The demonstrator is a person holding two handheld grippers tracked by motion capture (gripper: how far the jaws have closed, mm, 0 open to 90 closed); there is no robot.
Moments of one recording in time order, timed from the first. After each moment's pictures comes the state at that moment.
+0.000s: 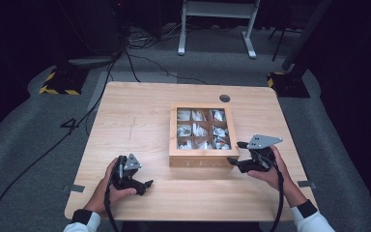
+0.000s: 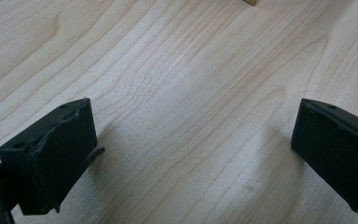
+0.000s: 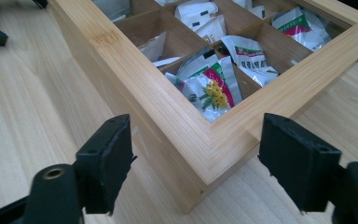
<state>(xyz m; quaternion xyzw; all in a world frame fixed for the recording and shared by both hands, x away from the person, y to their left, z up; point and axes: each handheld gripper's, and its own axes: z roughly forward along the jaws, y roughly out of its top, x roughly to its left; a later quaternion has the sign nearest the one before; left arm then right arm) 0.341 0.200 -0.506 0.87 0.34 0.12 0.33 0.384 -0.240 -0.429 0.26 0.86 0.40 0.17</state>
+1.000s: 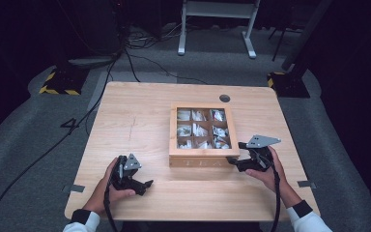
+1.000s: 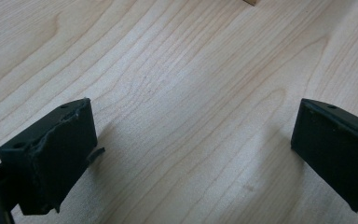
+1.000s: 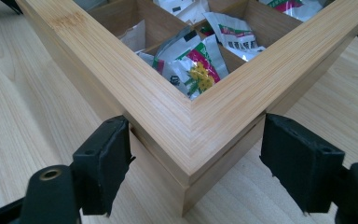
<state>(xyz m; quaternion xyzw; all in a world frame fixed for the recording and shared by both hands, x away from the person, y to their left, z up) 0.340 0.200 -0.505 0.87 0.34 0.12 0.33 0.392 -0.245 -0.448 0.30 0.84 0.42 0.16</state>
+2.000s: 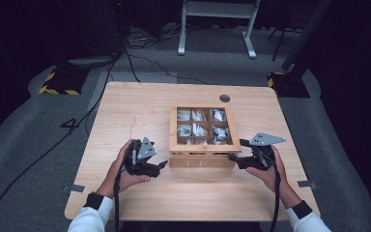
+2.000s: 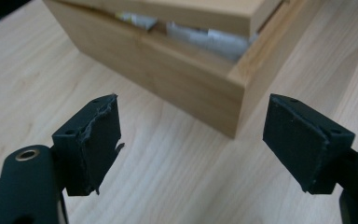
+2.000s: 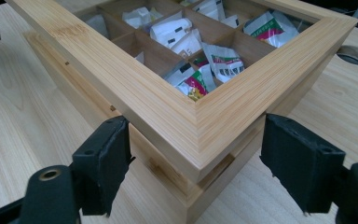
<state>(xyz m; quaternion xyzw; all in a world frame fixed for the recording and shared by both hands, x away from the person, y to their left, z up) 0.362 0.148 -0.437 0.86 0.27 0.21 0.38 0.388 -0.244 -0.432 0.32 0.82 0.44 0.17</state>
